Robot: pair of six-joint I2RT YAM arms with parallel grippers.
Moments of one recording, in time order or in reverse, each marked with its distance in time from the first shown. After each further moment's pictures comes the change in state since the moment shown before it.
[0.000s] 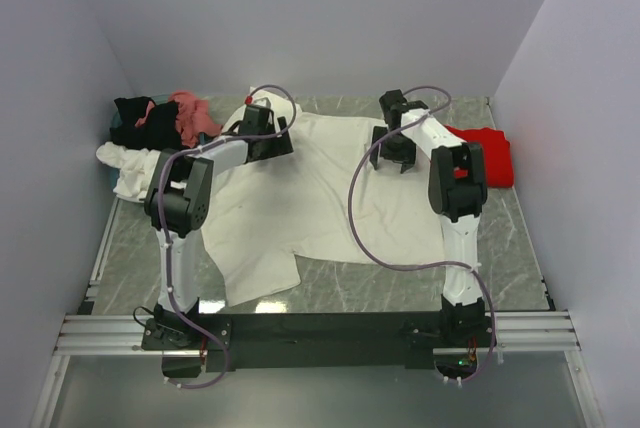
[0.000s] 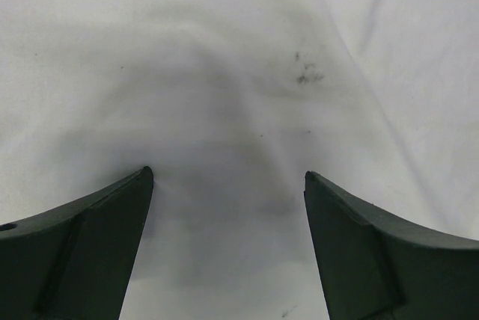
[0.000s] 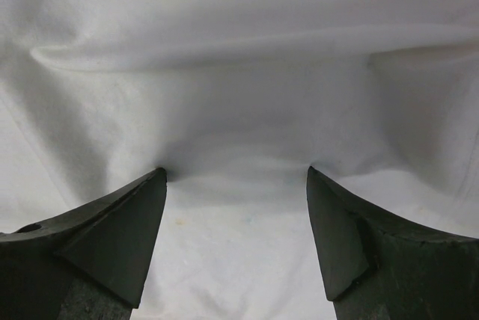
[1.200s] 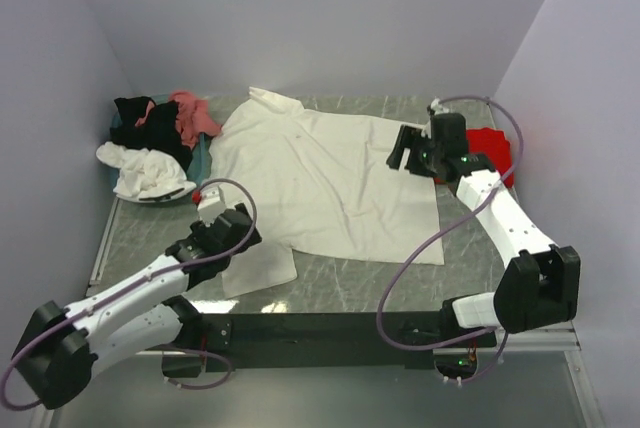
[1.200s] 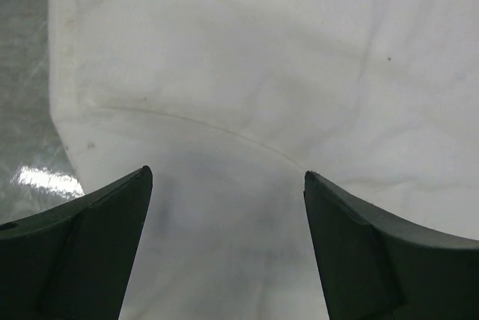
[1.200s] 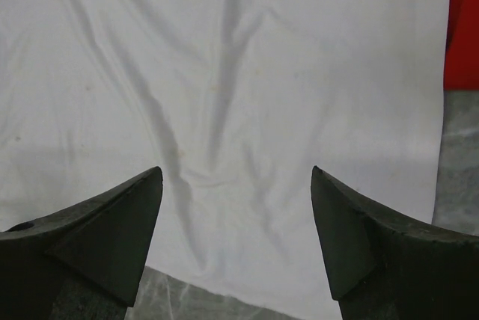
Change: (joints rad) left arm -0.350 -1.166 -1.001 -0.257 -0.520 -0.402; right arm -0.035 -0.935 -0.756 0.446 -0.199 0.005
